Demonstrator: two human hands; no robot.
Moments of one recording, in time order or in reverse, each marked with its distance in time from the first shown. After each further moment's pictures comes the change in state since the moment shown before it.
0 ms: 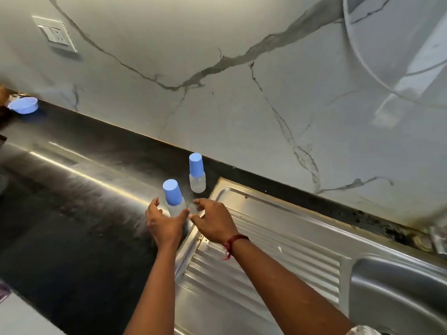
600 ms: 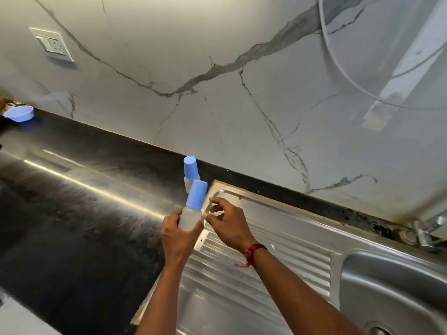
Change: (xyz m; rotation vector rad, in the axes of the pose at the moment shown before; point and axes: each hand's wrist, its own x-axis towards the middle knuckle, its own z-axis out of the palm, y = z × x) left_hand -0.049 0.003 0.002 0.007 -0.188 0.160; right_hand -0.037 0.019 -0.033 0.232 0.152 0.064
